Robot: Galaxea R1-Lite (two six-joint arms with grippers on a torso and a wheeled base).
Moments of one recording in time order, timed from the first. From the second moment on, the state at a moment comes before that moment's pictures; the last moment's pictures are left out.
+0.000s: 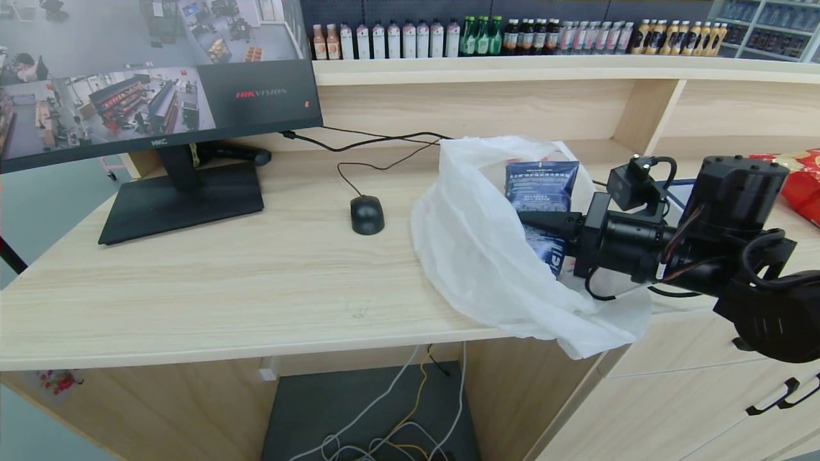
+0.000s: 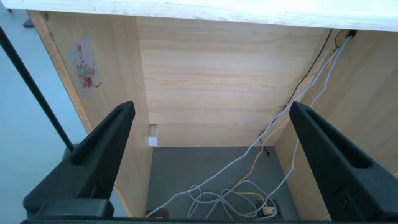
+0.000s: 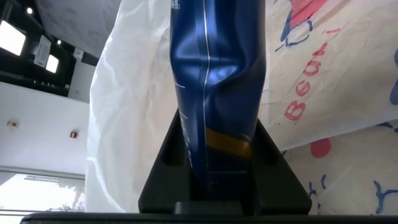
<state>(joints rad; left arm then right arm) 0.00 0.00 0.00 0.00 0.00 0.00 0.29 1.76 -0.86 -0.87 0.66 0.96</state>
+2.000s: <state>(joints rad) 0.00 0.00 0.00 0.00 0.00 0.00 0.21 1.59 -0.87 -0.87 0.59 0.90</state>
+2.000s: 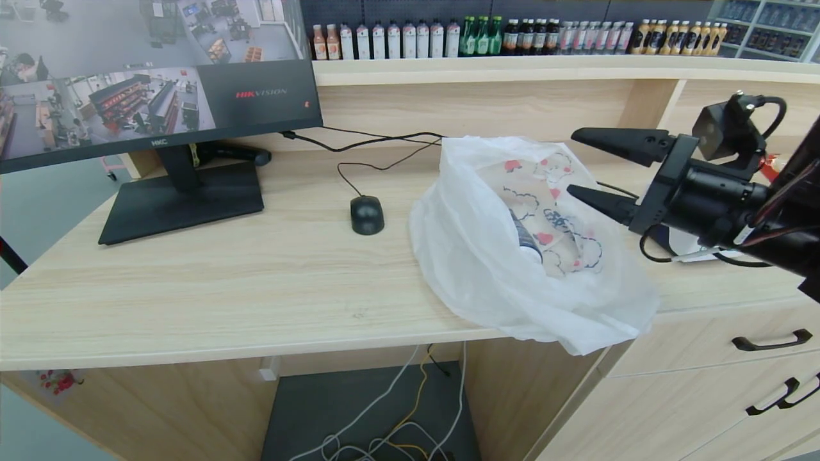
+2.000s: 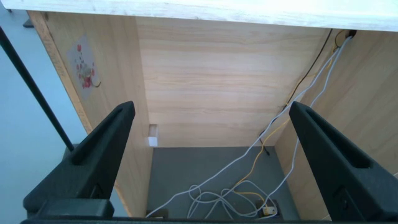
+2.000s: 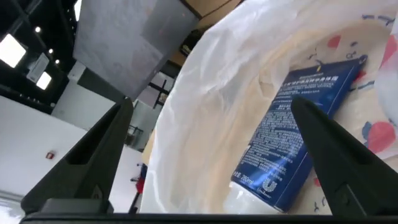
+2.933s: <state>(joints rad) 0.00 0.00 0.00 0.00 0.00 0.00 0.19 1.28 -0.69 -0.96 0.34 -0.11</state>
